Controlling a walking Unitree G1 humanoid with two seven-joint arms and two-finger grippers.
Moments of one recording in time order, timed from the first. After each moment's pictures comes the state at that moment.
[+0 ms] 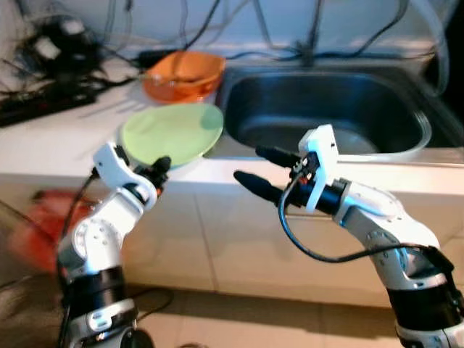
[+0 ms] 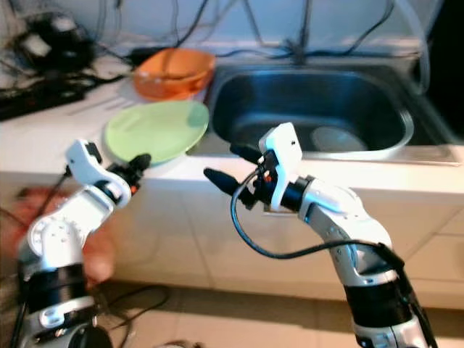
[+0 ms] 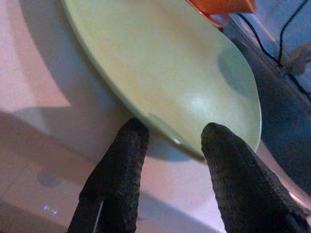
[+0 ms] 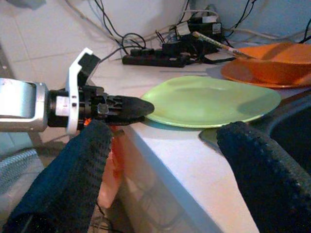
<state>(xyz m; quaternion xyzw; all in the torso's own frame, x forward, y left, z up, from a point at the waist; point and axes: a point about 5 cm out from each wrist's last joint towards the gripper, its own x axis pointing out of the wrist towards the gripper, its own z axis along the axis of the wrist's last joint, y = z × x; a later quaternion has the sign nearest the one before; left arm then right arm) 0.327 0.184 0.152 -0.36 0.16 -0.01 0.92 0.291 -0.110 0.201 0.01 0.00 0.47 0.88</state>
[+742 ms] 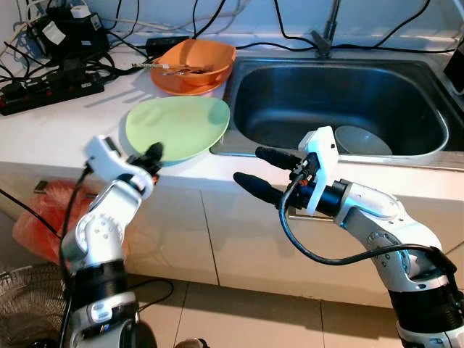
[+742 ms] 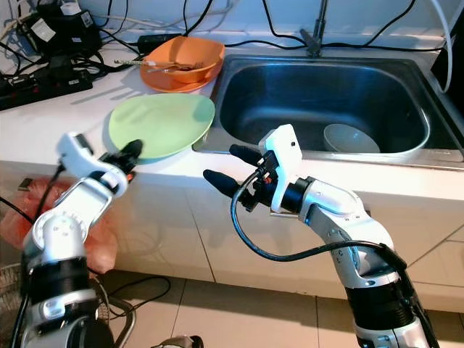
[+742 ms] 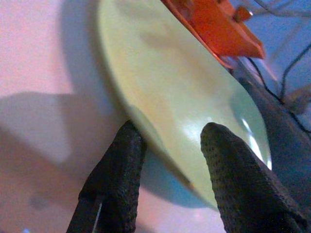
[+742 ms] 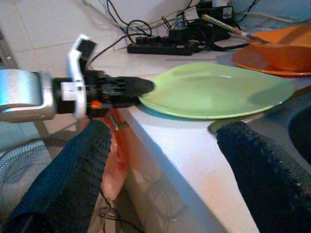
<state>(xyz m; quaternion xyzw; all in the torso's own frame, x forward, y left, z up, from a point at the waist) 0.326 0.198 0.161 -0.37 0.09 0.03 0.93 0.288 -0.110 0.201 0.01 0.01 0.48 0.88</state>
